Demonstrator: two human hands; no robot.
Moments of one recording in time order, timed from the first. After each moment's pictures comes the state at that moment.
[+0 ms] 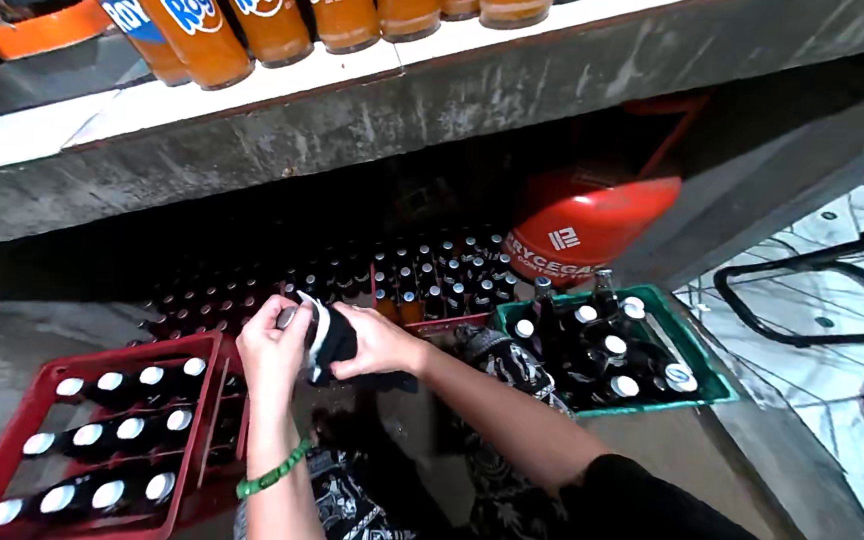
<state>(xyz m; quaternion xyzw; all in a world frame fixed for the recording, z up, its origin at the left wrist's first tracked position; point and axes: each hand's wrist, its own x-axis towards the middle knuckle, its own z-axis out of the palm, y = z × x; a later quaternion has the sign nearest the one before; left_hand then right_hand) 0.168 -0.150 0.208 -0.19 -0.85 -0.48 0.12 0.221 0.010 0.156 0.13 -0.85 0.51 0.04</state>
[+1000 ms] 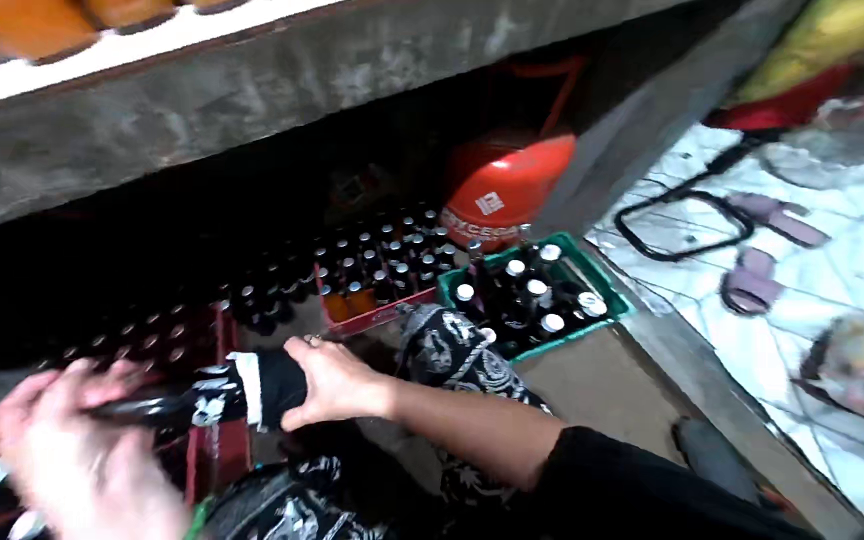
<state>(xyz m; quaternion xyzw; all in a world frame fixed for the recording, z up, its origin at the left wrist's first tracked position) 0.154 -0.202 0.219 -0.04 -0.59 -0.80 0.07 0.284 -0.022 0.168 -0.03 -0.88 0.48 -0.05</state>
